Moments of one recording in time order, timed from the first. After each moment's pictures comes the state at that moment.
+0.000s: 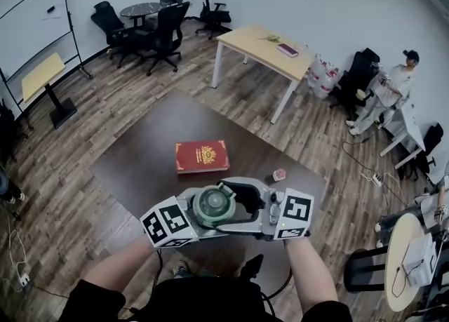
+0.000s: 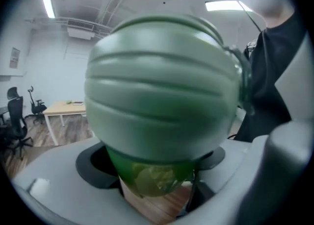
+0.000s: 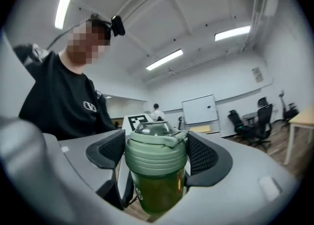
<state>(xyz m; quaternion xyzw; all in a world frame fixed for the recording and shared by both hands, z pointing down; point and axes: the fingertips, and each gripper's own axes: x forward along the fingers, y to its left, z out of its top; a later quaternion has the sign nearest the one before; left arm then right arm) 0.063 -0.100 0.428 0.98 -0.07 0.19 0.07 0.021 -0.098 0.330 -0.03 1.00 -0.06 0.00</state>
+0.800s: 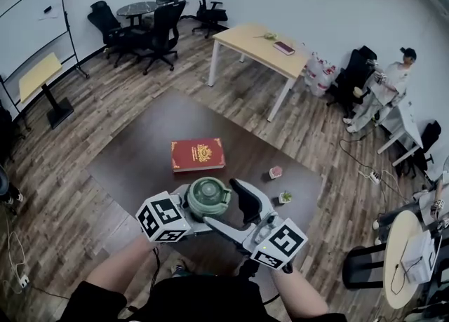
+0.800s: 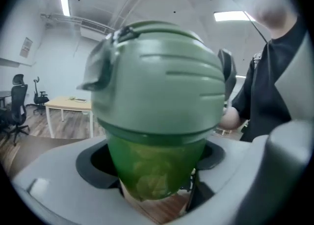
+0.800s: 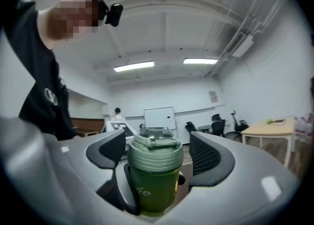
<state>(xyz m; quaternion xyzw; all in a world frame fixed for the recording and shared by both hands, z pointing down) 0.066 -0.111 0.431 0.98 -0.08 0.15 0.11 0.038 -0.105 0.333 -0.28 0.96 -0.04 0.03</state>
